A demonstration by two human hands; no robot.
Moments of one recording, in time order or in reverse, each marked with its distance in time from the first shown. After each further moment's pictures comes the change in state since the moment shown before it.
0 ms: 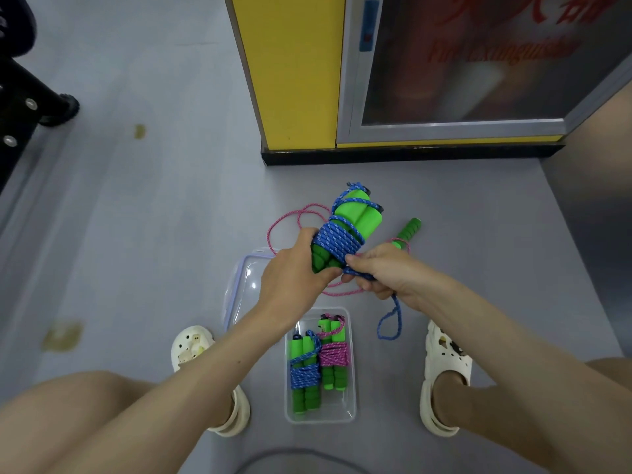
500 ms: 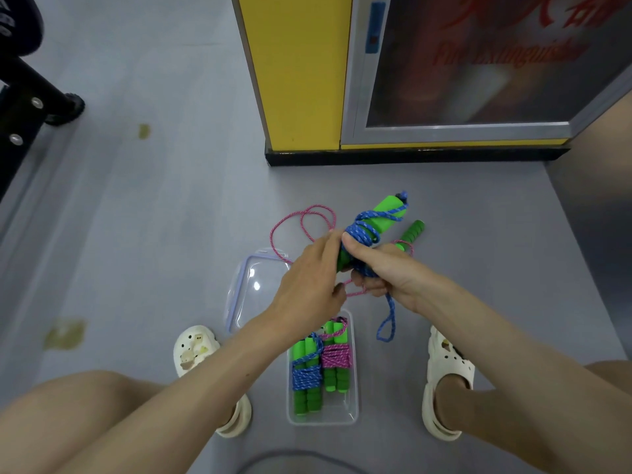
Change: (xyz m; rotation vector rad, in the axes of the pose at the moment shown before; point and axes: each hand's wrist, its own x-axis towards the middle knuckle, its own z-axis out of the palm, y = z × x) left_hand -0.004 -0.009 0.016 0.041 -0.049 0.383; right_hand -0.003 -0.009 0.007 0.199 0.007 -0.044
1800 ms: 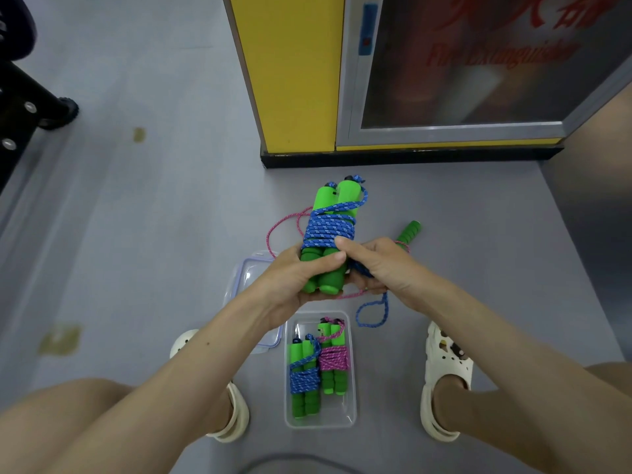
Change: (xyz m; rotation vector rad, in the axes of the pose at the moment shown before) left_hand 0.013 0.007 -0.033 -1.242 -0.201 -0.672; right_hand -0.007 -0.004 -0.006 -0.130 -0.046 -0.156
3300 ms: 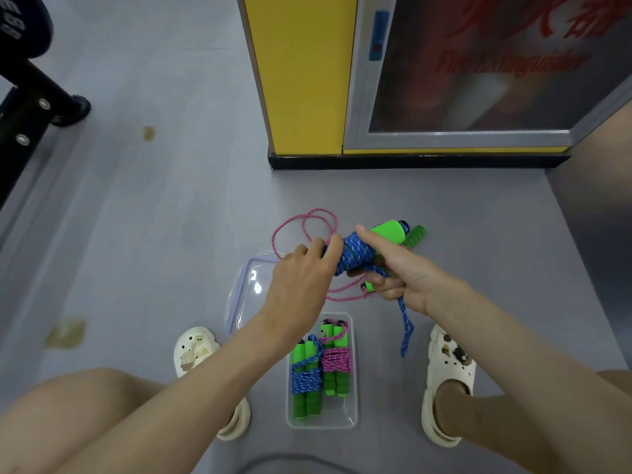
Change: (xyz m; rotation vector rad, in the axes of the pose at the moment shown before) left_hand 0.010 -0.029 -0.004 1.714 0.627 0.938; right_hand 0.001 0.000 -0.005 0.242 0.015 0.272
